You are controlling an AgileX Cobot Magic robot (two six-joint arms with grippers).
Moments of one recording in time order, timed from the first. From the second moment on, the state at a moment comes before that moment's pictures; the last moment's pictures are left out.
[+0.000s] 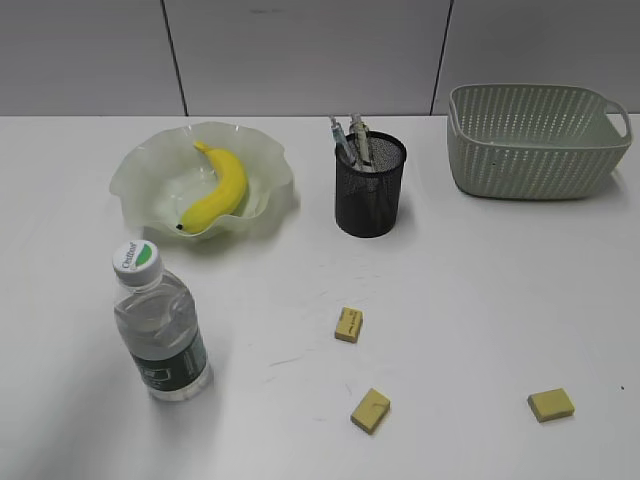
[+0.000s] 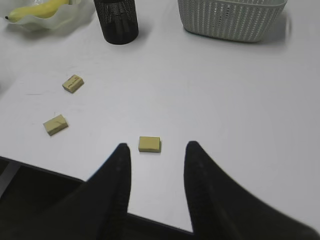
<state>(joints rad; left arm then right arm) -0.21 0.80 -0.74 -0.59 0.52 0.54 0.44 0.03 -0.52 -0.06 1.05 0.14</state>
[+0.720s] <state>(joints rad) -0.90 2.13 -1.58 0.02 0.80 -0.11 0.44 0.03 -0.51 -0.06 1.04 0.14</state>
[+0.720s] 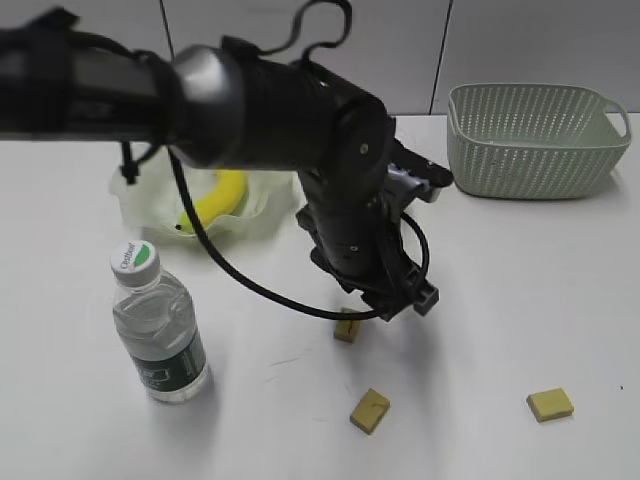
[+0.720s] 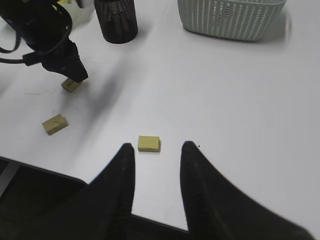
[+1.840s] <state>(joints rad) -0.77 2.17 -1.97 0.18 0.60 -0.27 0.44 0.03 -0.51 -0.06 1.04 0.14</state>
